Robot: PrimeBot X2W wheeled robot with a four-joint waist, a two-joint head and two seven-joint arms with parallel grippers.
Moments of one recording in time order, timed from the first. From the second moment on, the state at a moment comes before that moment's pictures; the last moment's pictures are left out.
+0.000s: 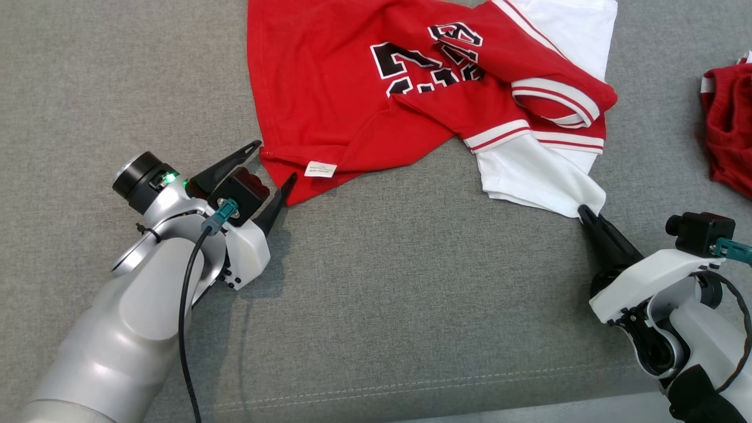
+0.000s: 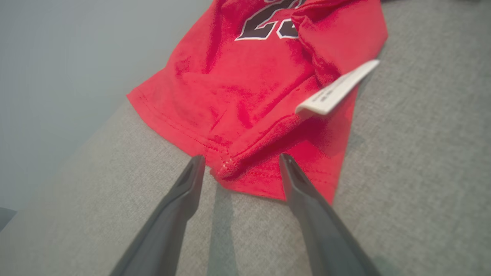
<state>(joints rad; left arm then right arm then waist) -0.79 0.24 -0.61 0.82 -0.02 -0.13 -0.26 -0.55 -0.37 0.63 0.63 0.99 0.13 -0.24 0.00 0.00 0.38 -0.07</state>
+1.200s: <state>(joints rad) -0.89 0.26 -0.66 0.84 -0.09 -0.13 -0.26 -0.60 -0.37 0.64 0.59 1.07 0.13 -0.26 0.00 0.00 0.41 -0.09</state>
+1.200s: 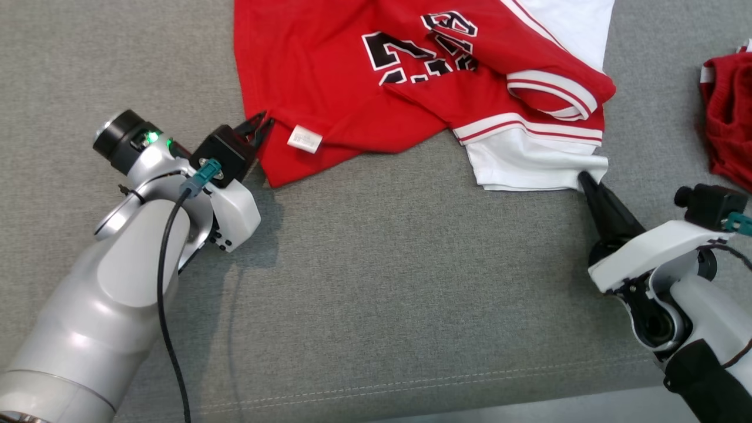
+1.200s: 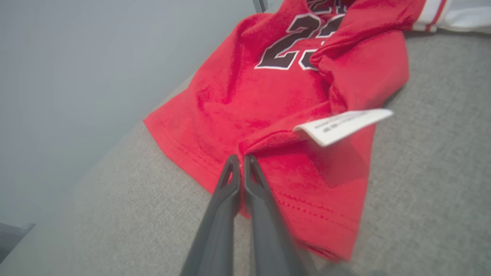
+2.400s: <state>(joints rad) -0.64 0.64 -1.15 0.39 -0.84 -0.13 -0.03 -0.56 -0.57 0.71 0.28 1.54 0.13 0.39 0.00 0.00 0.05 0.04</state>
